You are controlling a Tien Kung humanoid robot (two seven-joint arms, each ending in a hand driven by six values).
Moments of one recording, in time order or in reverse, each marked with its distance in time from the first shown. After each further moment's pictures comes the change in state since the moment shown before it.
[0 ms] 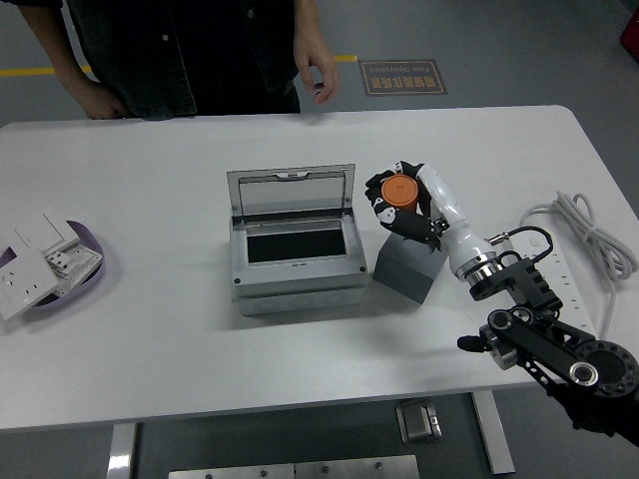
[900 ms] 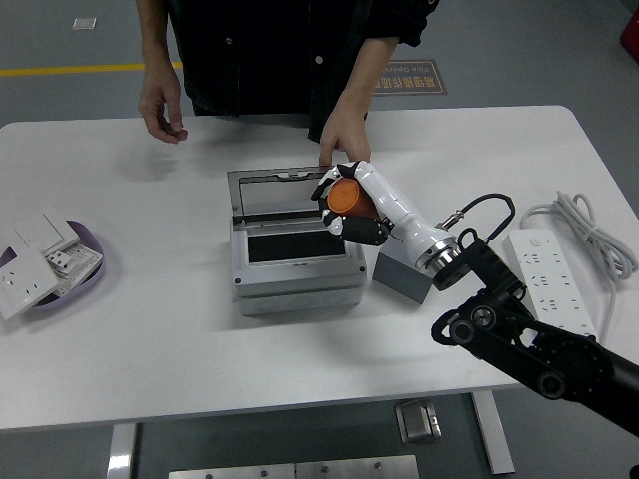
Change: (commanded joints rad) left arm 0.002 0.003 -0.015 0.002 0.021 -0.001 0.008; right arm 0.134 0.034 -0.119 0.068 -0.407 0.037 -0.291
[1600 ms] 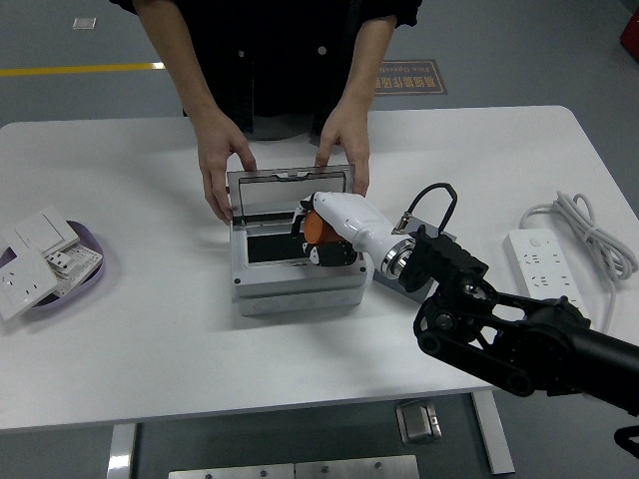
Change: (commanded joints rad) left arm -0.006 0.004 -0.018 -0.002 0.035 -0.002 0.012; right arm 0.159 0.051 -0.201 -0.084 -0.203 0.074 -0.254
